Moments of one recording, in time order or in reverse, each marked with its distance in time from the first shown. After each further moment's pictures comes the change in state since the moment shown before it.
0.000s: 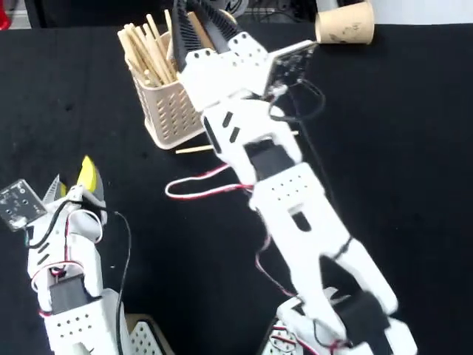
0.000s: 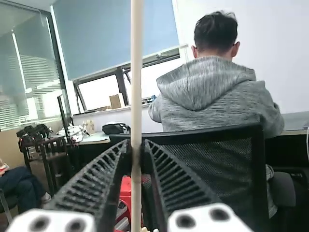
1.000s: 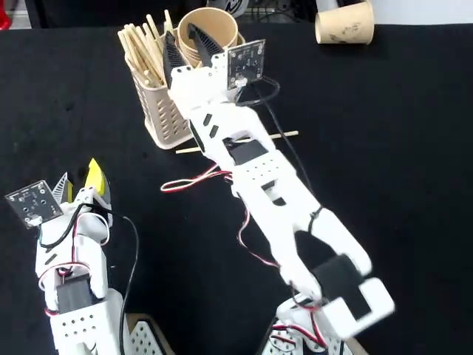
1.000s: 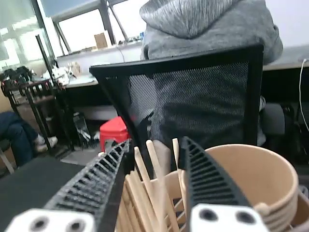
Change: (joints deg) left arm 2.3 -4.5 5.8 -3.0 -5.9; right arm -0.4 12.7 0.0 3.4 0.0
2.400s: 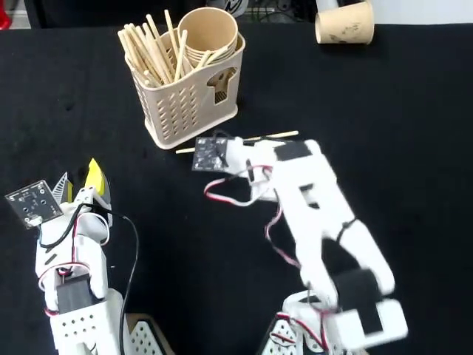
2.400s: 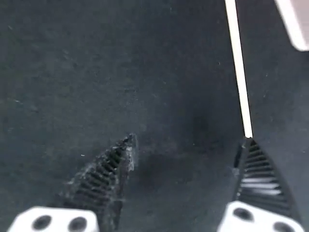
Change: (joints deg) left arm 0.0 0.0 0.0 0.0 0.0; right arm 14.1 -2.7 5.4 75.4 82.5
